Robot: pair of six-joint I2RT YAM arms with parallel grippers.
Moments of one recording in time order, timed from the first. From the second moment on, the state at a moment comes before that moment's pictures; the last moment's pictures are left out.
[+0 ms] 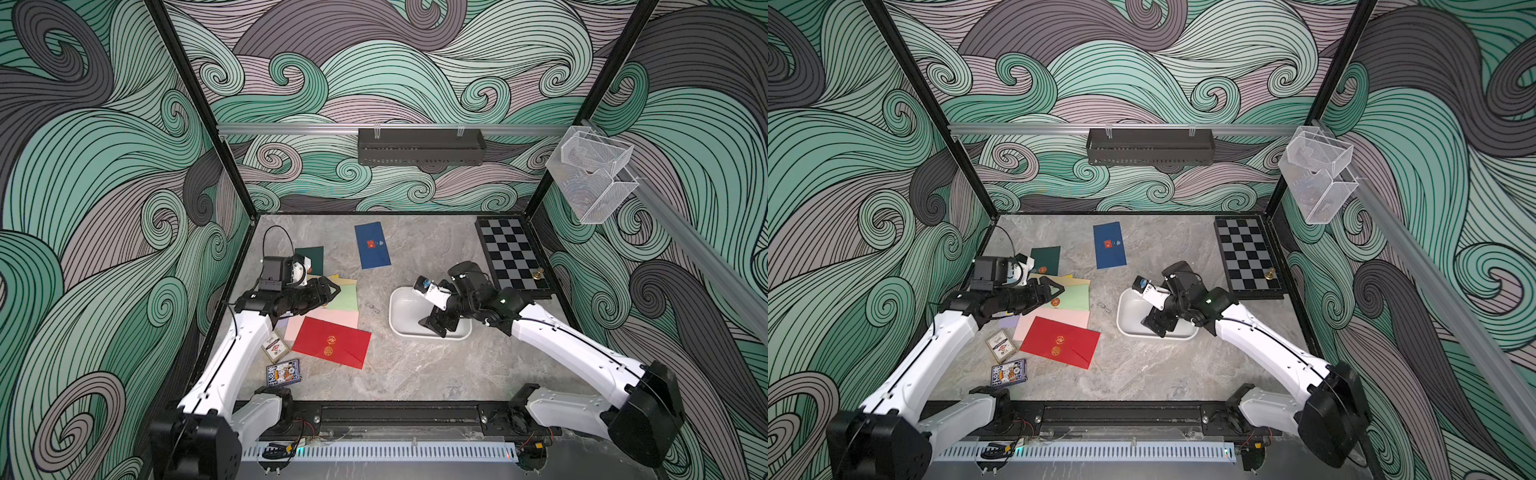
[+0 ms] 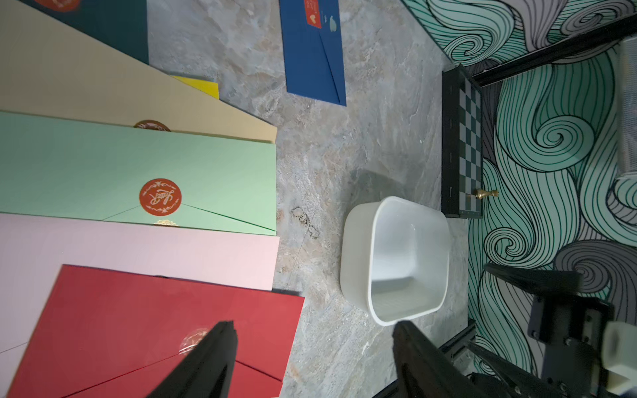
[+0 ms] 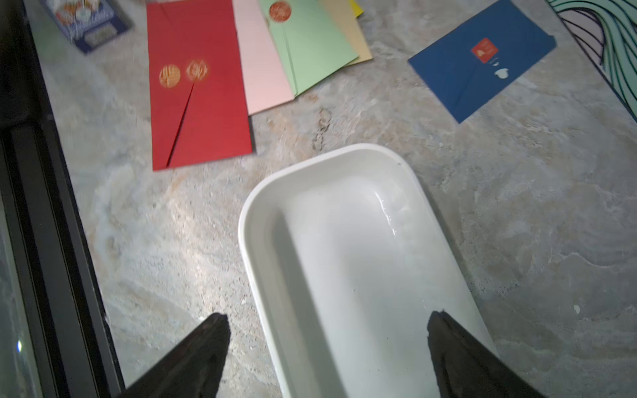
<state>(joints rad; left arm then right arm) -0.13 1.16 0.88 -0.65 0.48 -0.51 0.61 1.21 0.95 -0.62 -0.21 -0.31</state>
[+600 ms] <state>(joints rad) -0.33 2.37 2.05 -0.75 0.27 -0.58 0.47 1.16 0.83 -0.56 -0.29 0.13</state>
